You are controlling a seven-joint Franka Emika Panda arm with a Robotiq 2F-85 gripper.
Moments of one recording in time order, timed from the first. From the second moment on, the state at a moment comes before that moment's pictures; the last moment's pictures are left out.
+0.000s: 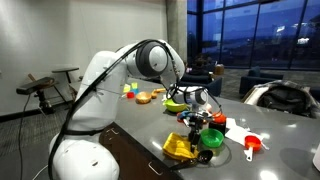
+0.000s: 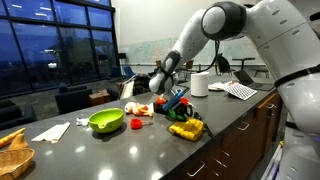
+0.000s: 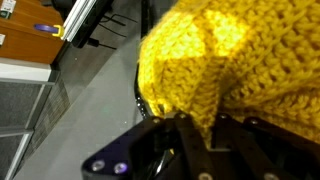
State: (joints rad) arm 0.09 0.51 -0.13 -1.85 -0.18 1.66 0.83
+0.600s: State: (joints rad) arm 0.06 0.48 -0.14 -1.92 -0.22 1.70 0.83
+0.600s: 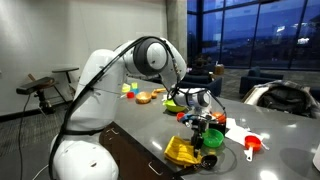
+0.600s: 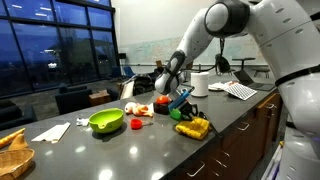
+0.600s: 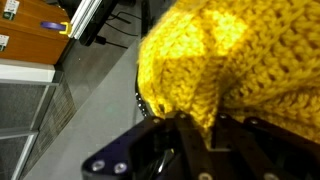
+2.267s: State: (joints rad) arm 0.03 0.29 -0.13 -2.07 -0.24 1.94 0.76
